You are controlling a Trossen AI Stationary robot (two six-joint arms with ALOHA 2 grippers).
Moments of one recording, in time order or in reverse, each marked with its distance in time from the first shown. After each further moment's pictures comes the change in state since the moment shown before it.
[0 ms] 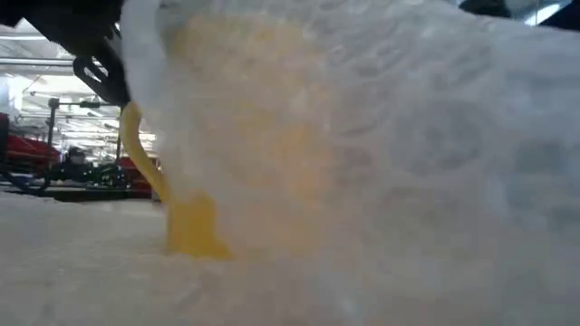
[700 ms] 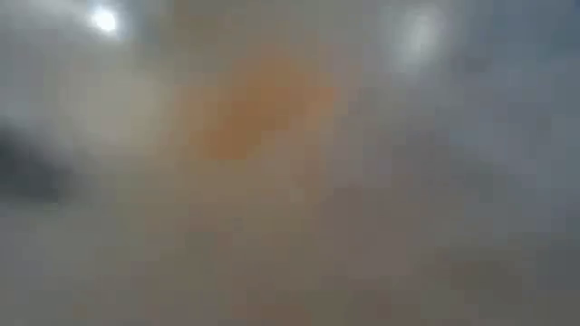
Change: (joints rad) left arm -0.297 -0.090 0.000 -0.479 -0.326 -0.382; right arm -0.047 -0.007 -0.297 0.308 -0.176 0.070
